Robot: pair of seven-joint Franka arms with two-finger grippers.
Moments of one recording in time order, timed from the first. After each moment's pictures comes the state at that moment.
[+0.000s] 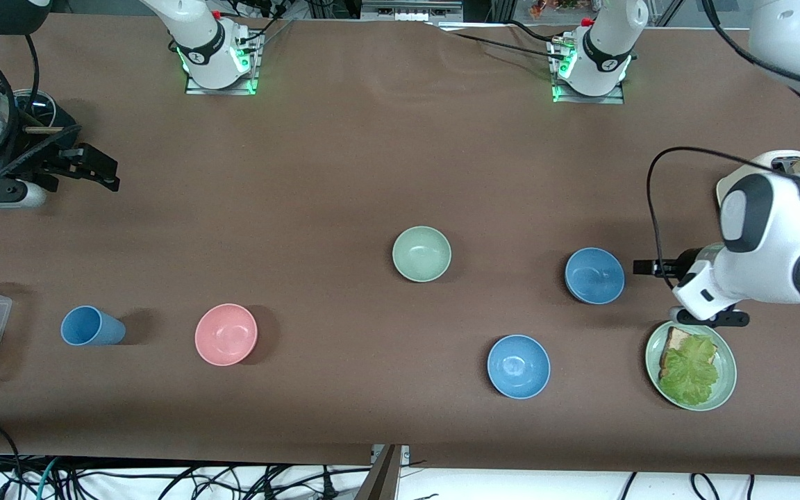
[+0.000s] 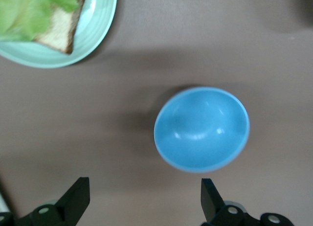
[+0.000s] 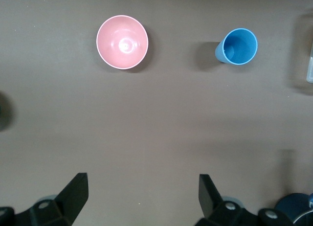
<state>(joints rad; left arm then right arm) 0.10 0.55 -0.11 -1.55 0.02 1.83 0.01 0.08 0.10 0.03 -1.50 -0.01 1.57 0.09</state>
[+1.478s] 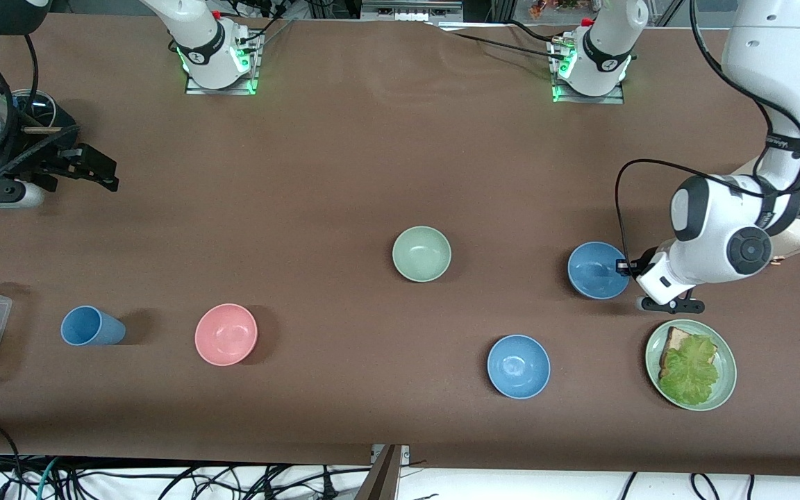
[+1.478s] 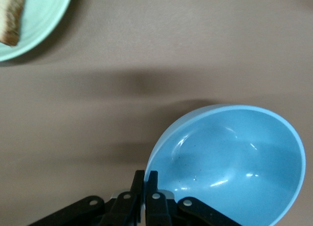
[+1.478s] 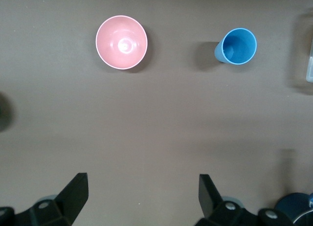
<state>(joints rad) 0.10 0.49 -0.12 -1.79 0.00 2.08 0.03 0.08 0.10 0.03 -1.50 -0.01 1.57 0.09</state>
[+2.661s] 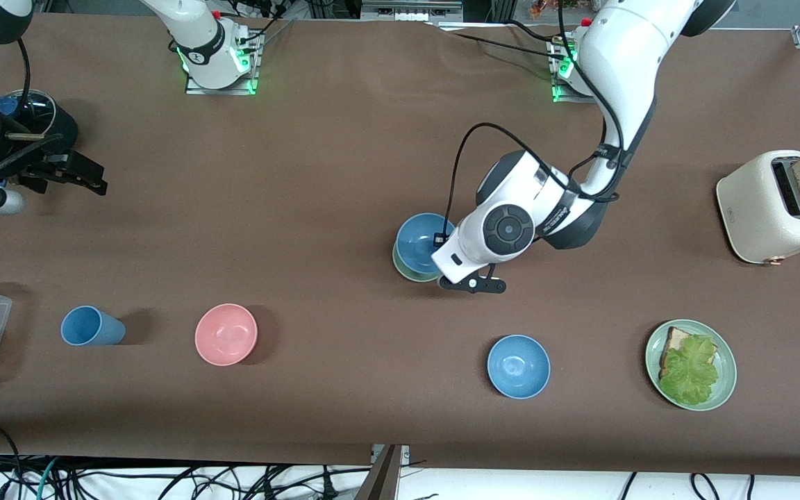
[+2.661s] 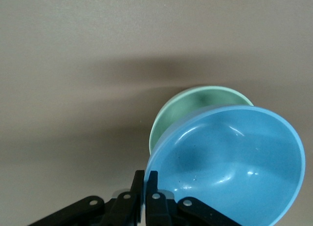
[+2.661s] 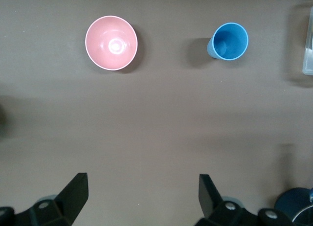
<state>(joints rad) -0.33 0.75 -0.28 -1.35 -0.05 1.91 -0.49 0.07 0.11 -0.01 -1.50 0.01 1.57 0.09</state>
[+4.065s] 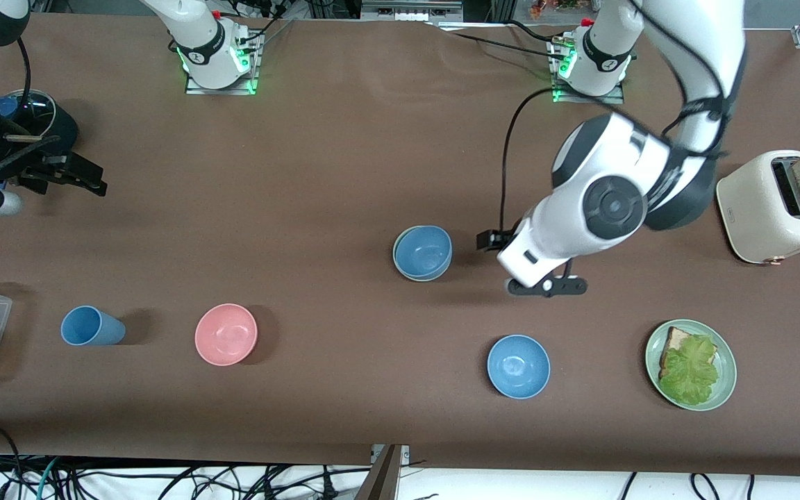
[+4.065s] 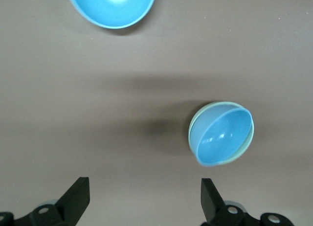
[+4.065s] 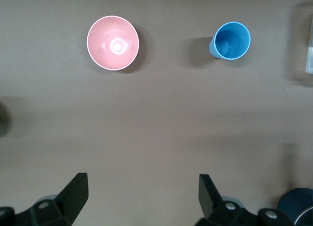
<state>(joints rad) -0.21 0.53 -0.25 -1.27 -0.05 1.64 -0.49 0.07 0.11 -0.01 -1.50 0.02 1.57 0.09</state>
